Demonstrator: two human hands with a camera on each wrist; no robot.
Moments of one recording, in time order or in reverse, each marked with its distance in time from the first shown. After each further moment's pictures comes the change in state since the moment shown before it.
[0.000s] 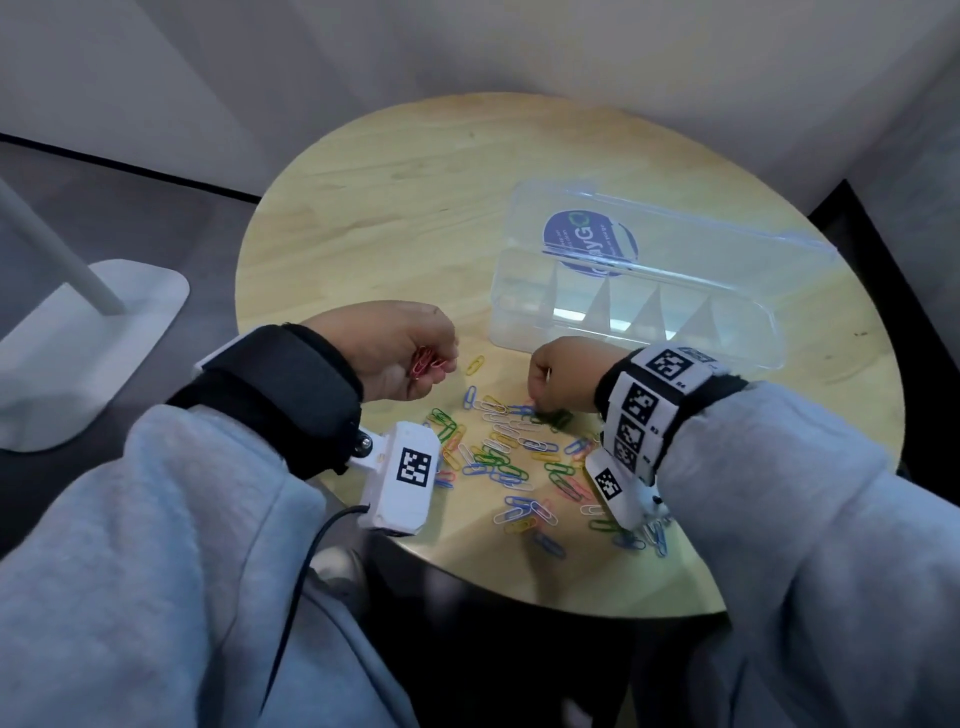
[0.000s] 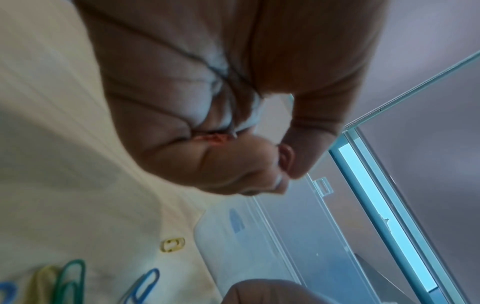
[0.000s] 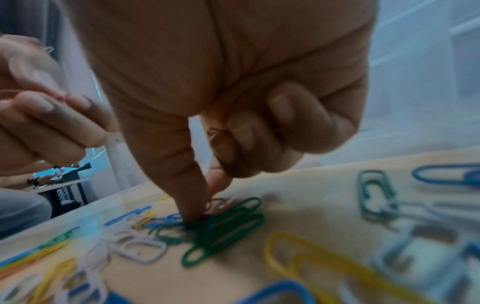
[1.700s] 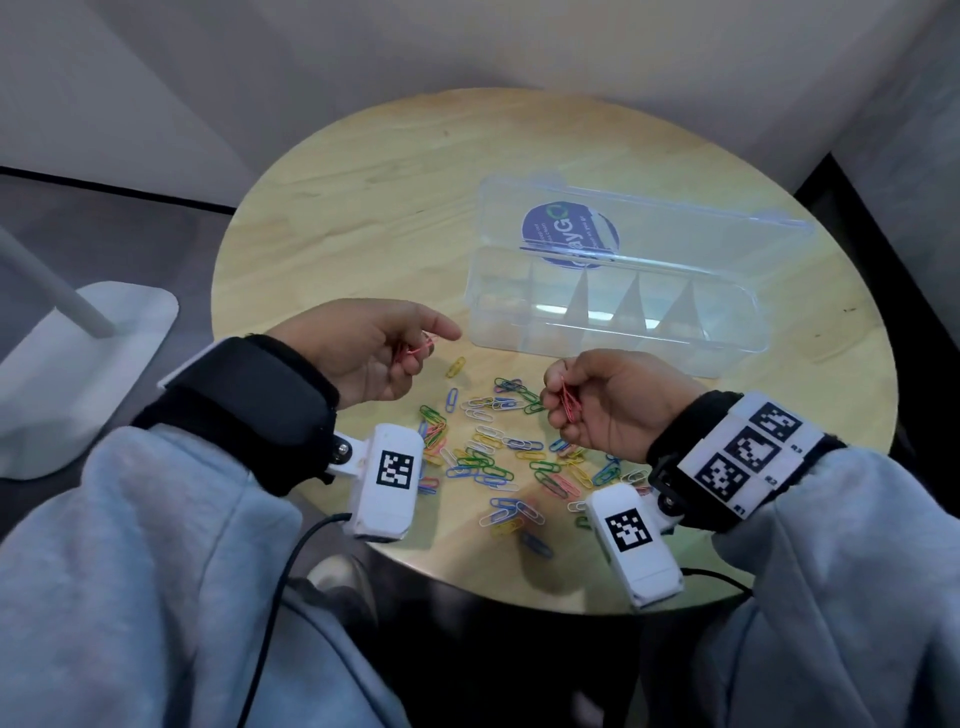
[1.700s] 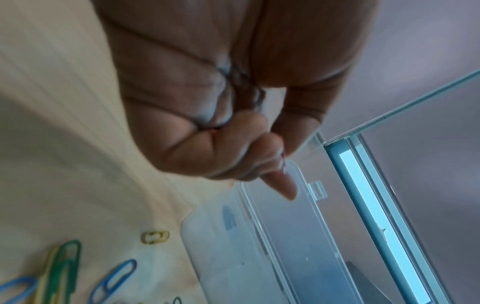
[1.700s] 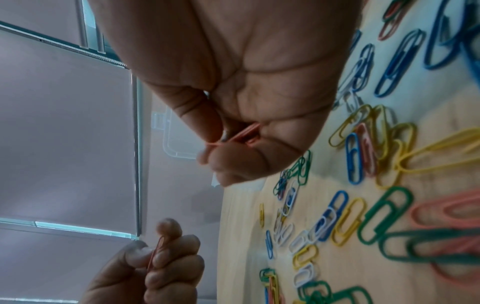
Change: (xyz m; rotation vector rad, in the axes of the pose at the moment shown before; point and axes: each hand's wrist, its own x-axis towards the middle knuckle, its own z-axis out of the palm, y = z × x) left_hand 0.003 0.005 0.001 -0.105 -0.036 -0.006; right_hand -0.035 0.041 0.021 1.653 -0.185 0.051
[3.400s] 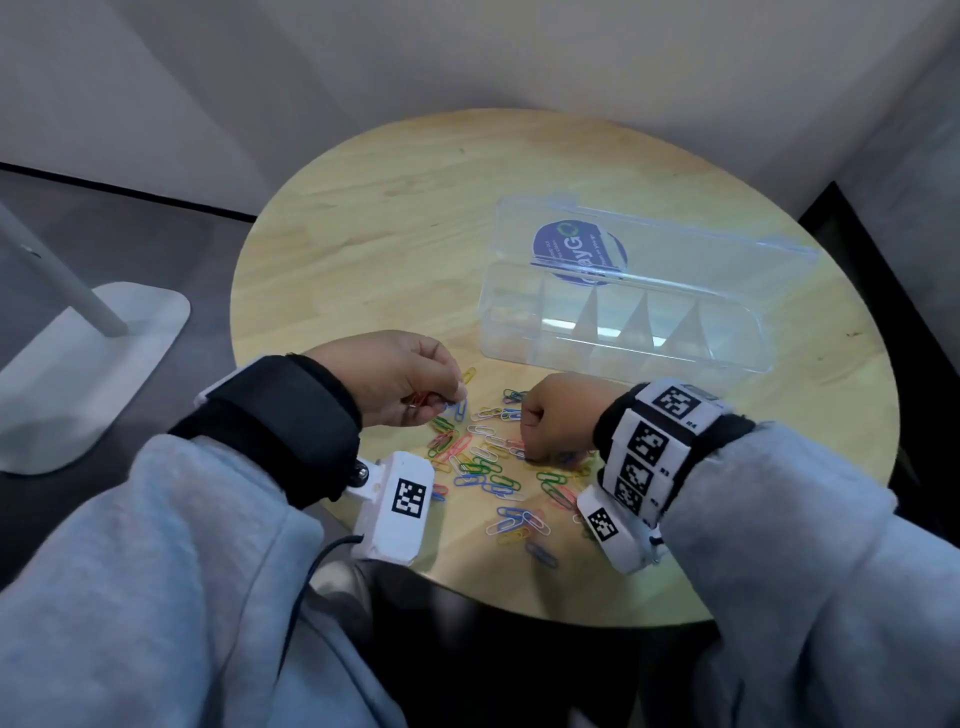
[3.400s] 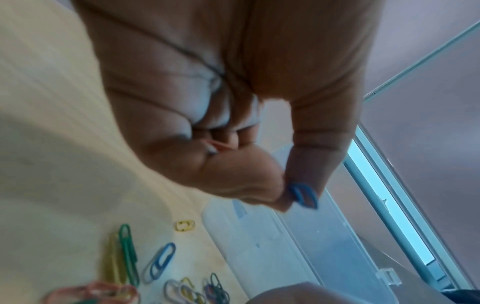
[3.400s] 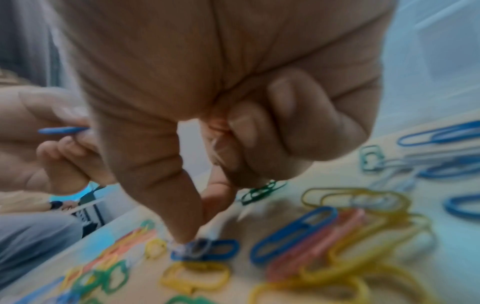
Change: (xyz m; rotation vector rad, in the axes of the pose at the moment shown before) left_hand -0.002 -0.013 0.005 0.209 -0.032 0.004; right_hand 0.017 -0.008 0.038 -1.521 0.119 0.029
